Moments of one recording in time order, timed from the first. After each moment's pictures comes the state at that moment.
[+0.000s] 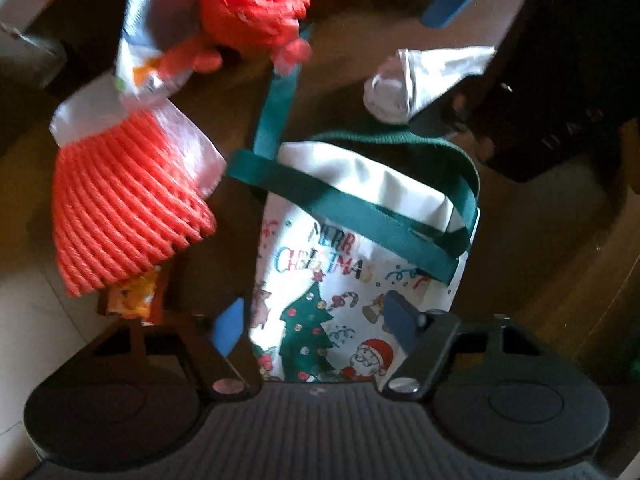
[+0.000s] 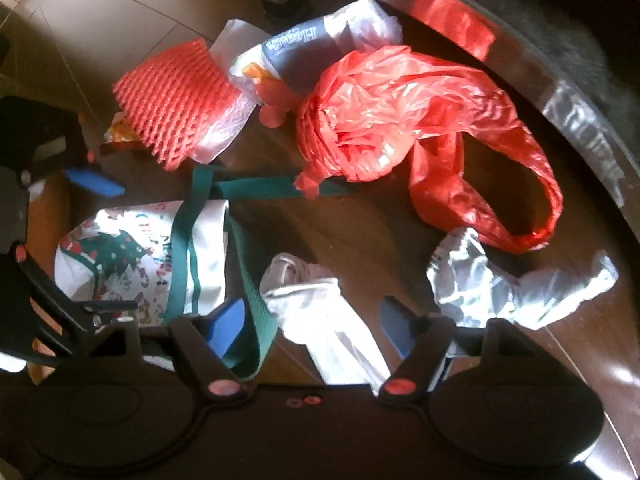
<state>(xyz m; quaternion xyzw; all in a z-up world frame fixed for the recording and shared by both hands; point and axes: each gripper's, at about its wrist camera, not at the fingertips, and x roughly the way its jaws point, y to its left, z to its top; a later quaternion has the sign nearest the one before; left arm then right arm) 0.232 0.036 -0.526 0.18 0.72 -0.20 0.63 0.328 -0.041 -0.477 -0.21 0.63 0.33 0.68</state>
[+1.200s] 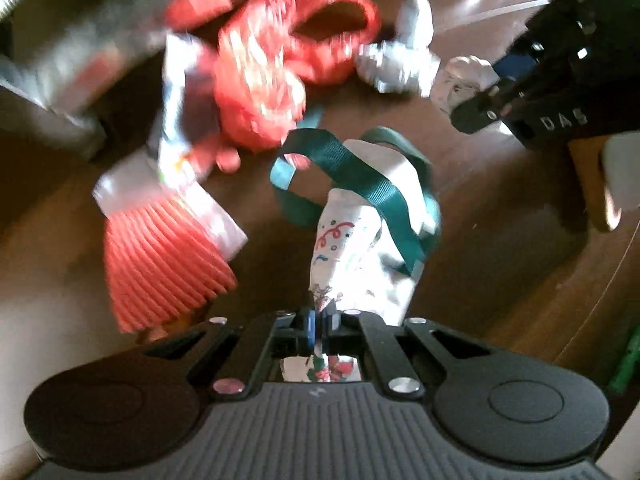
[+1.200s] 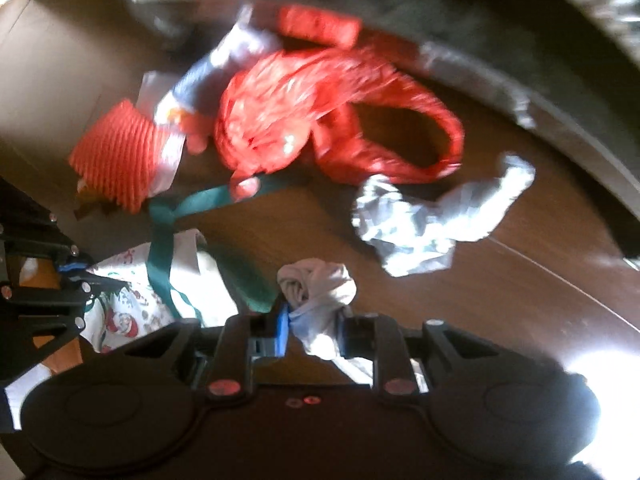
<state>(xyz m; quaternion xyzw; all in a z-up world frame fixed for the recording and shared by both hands) 0.258 0.039 -0.455 0.17 0.68 -0.21 0.68 0.340 -0.104 -0.415 -0.11 0.65 0.19 0.73</state>
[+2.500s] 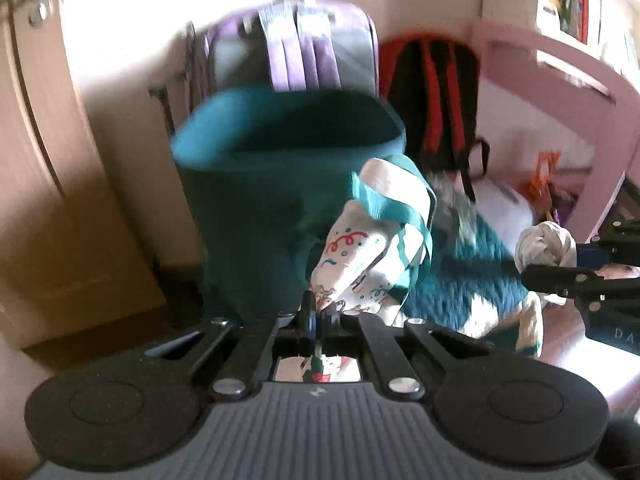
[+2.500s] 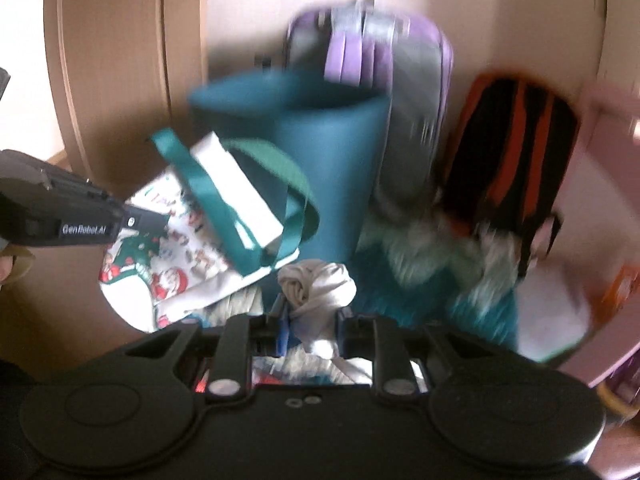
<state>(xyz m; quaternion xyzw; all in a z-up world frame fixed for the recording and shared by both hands) 0.233 0.005 0.082 0.05 0.34 -0.06 0.94 0.221 -0.190 0.090 -0.10 0.28 0.20 0.93</state>
